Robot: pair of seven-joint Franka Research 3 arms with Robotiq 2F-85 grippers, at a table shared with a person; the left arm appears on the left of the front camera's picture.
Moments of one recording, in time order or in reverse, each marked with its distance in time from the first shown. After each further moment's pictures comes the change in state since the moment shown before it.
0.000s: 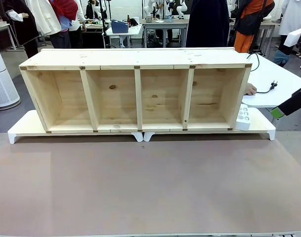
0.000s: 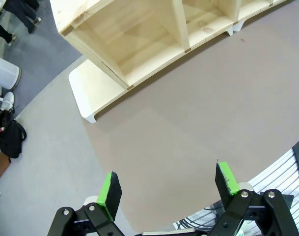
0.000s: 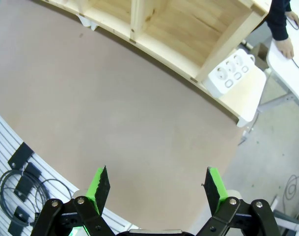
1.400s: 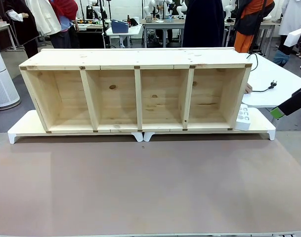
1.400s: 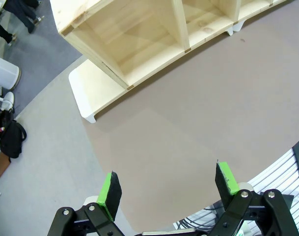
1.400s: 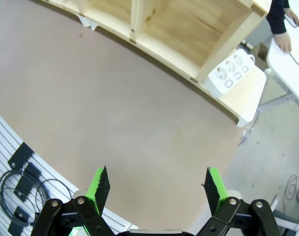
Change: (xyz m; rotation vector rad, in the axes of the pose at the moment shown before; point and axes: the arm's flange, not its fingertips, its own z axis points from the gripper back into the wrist) left arm 0.000 0.000 0.000 0.000 0.000 0.000; right arm 0.000 0.000 0.000 0.000 0.000 0.000
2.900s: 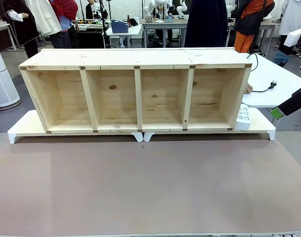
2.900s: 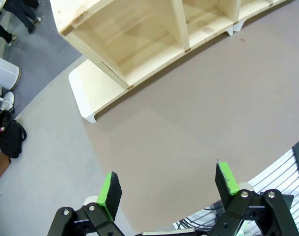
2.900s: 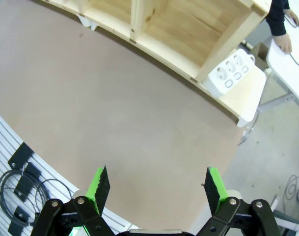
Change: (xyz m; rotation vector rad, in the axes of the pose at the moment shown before) left arm 0.000 0.000 0.000 0.000 0.000 0.000; right arm 0.000 0.000 0.000 0.000 0.000 0.000
